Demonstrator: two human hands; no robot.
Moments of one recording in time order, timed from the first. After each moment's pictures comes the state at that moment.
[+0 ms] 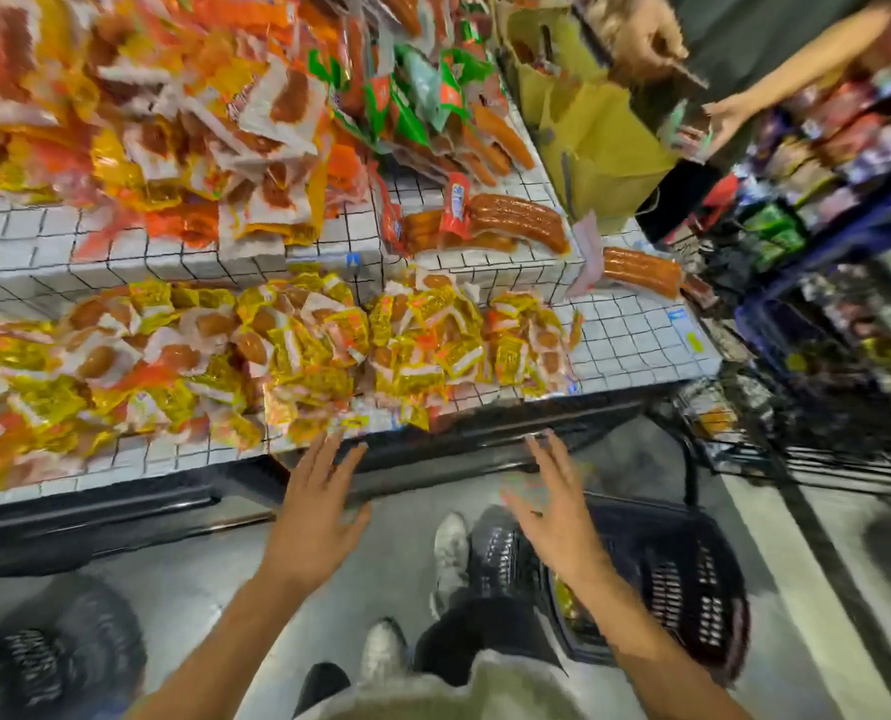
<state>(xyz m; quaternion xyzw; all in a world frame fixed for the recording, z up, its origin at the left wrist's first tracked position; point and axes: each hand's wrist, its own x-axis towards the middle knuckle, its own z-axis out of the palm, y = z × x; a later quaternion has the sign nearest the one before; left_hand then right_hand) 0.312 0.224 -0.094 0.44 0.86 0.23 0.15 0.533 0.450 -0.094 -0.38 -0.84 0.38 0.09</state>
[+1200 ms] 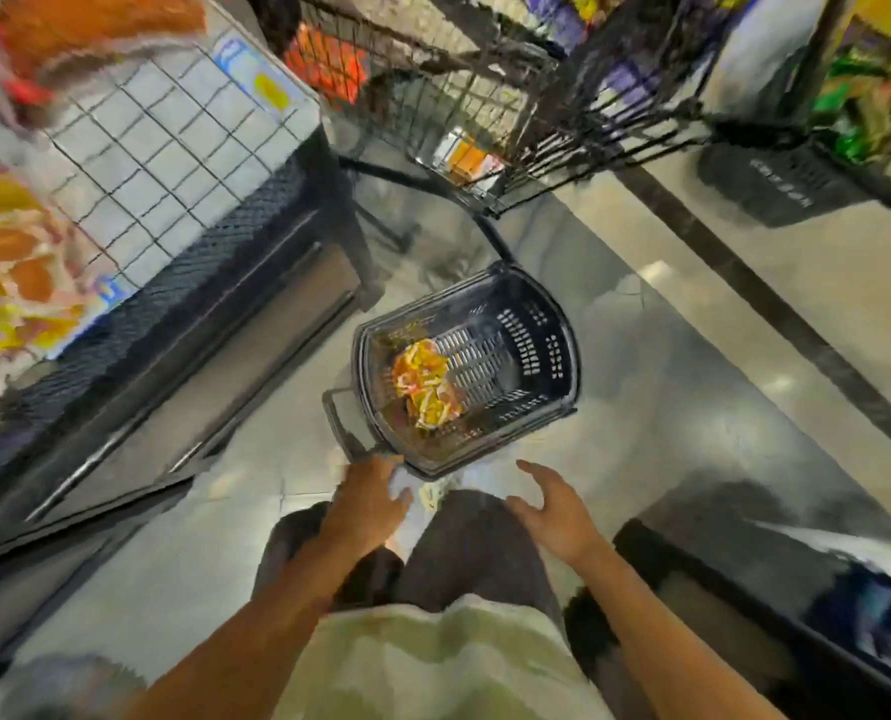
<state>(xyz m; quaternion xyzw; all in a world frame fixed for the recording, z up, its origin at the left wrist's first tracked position) 0.679 0.470 -0.232 0.45 0.73 -0.06 0.52 0.941 0.503 -0.201 -0.67 -0.51 0.53 -0.11</state>
